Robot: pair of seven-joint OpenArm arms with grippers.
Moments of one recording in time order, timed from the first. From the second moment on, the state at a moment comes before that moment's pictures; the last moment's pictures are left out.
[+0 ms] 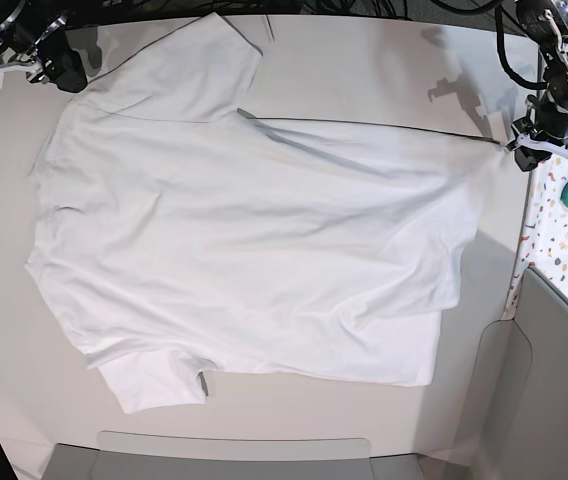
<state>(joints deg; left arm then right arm) 17.7 -15.0 -41.2 103.3 -38.8 -6.5 56.2 -34.8 7.6 49.1 105.7 76.8 -0.4 -72.5</state>
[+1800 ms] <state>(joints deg) 13.5 -13.8 -51.3 86.0 -63.5 -6.6 71.7 -28.9 7.9 37.3 97.4 73.5 1.1 -72.6</state>
